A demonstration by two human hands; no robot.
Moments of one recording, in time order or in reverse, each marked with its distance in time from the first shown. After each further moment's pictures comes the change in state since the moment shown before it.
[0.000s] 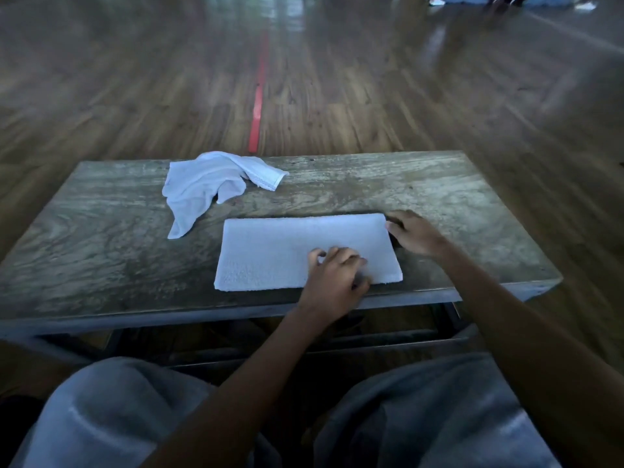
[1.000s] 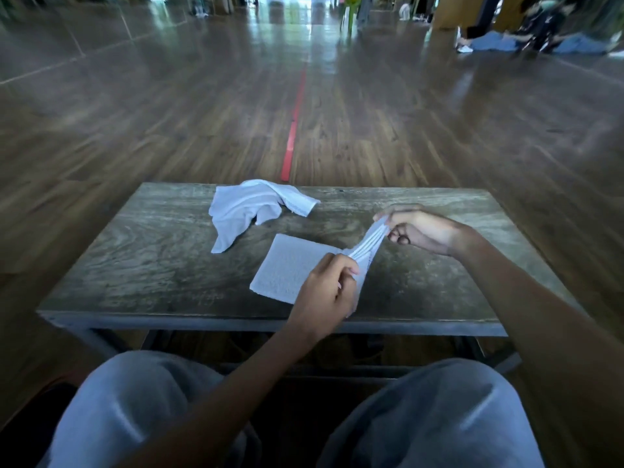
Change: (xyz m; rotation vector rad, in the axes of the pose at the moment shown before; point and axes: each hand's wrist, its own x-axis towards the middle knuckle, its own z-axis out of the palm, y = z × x) left_hand -0.035 -0.003 -0.079 -0.454 0.301 -0.150; right_hand -0.013 -0.103 -0.054 0.805 -0.288 -0.153
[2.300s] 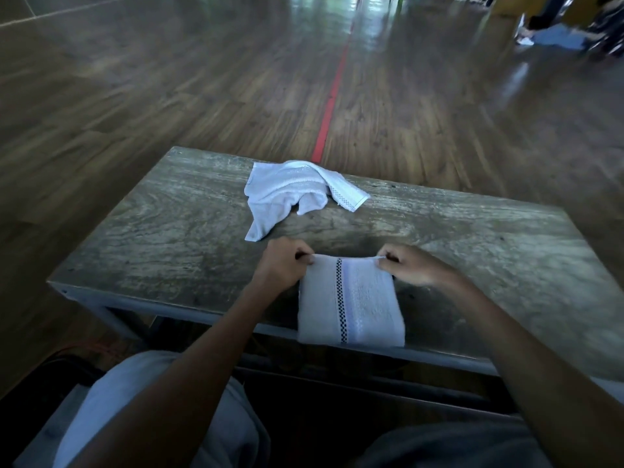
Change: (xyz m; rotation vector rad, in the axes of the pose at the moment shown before) left_hand 0.048 -0.150 -0.078 0.168 -0.108 -0.430; right_hand 0.076 0.049 0.081 -0.801 -0.135 0.052
